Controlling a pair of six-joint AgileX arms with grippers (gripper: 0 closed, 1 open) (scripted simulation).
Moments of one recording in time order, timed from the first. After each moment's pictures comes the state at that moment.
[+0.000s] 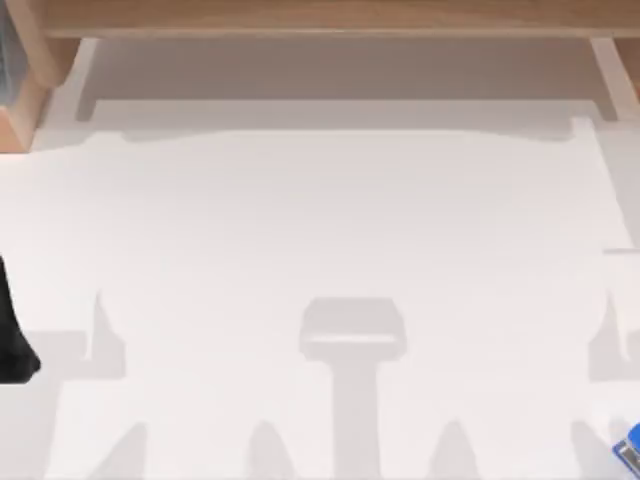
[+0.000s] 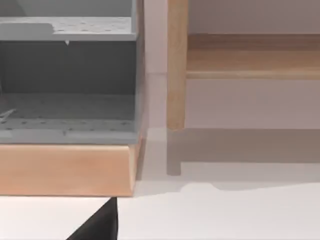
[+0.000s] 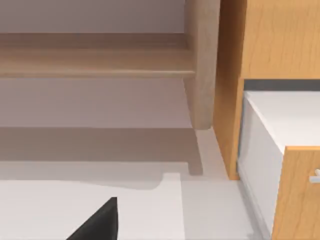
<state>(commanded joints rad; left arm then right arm) 0.00 0.00 0.00 0.00 0.00 0.00 0.00 0.00 0.00 0.00 0.00 0.00</state>
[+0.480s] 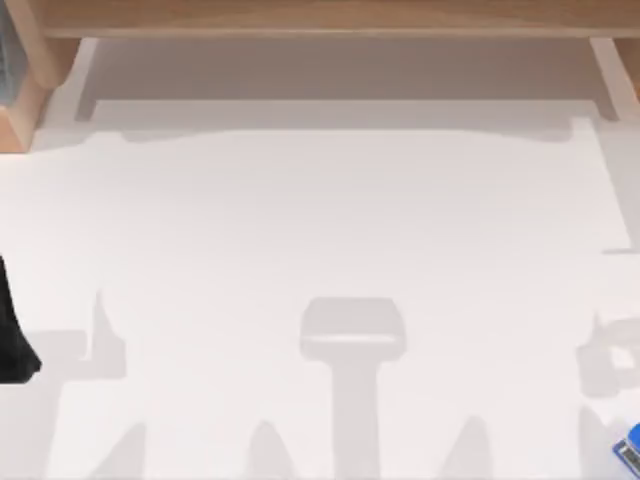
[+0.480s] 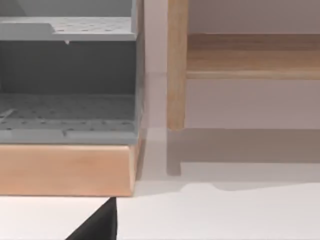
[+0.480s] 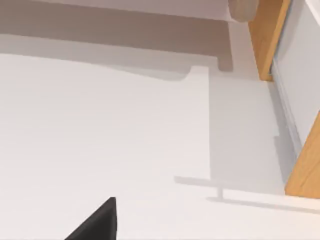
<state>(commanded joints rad) 0.00 0.00 0.00 0.00 0.00 0.00 0.07 0.23 0.14 -0.20 -0.01 -0.07</state>
